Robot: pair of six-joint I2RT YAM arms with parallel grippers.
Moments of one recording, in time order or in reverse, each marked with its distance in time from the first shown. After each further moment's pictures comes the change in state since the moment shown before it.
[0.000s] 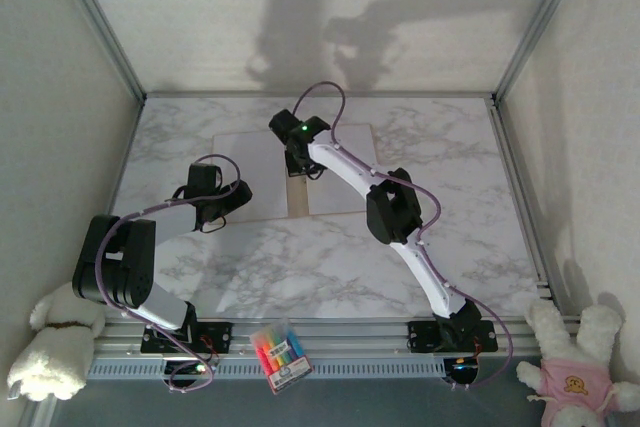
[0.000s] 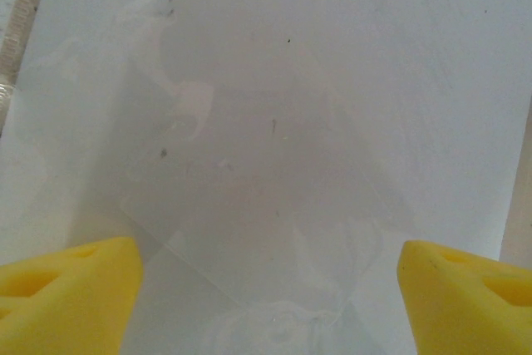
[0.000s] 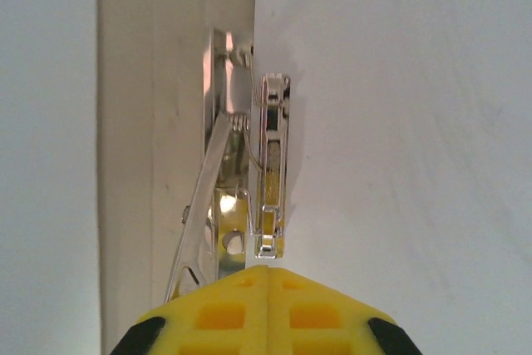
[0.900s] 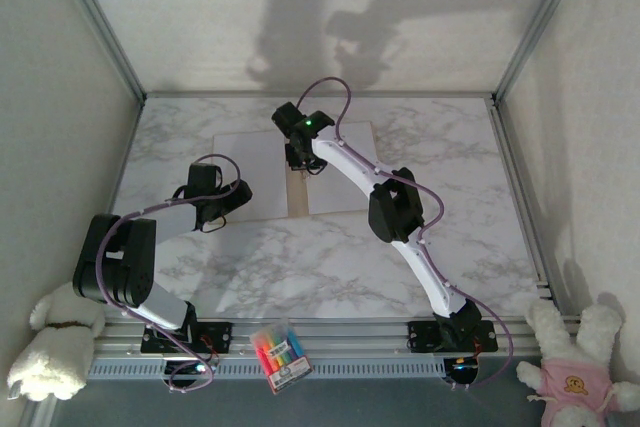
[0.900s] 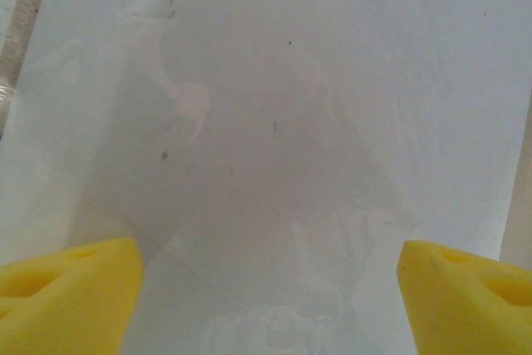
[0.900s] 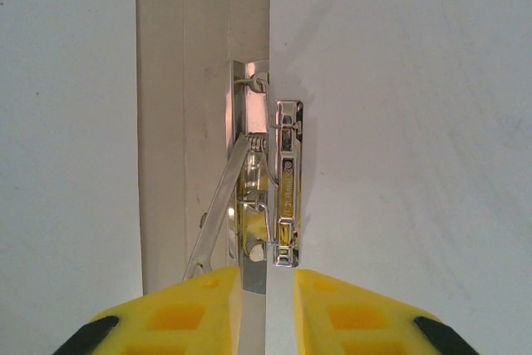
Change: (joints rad) left arm 0.000 0.006 0.002 0.006 0.000 0.000; right arm -0.015 -0.005 0.032 0.000 -0.056 0.032
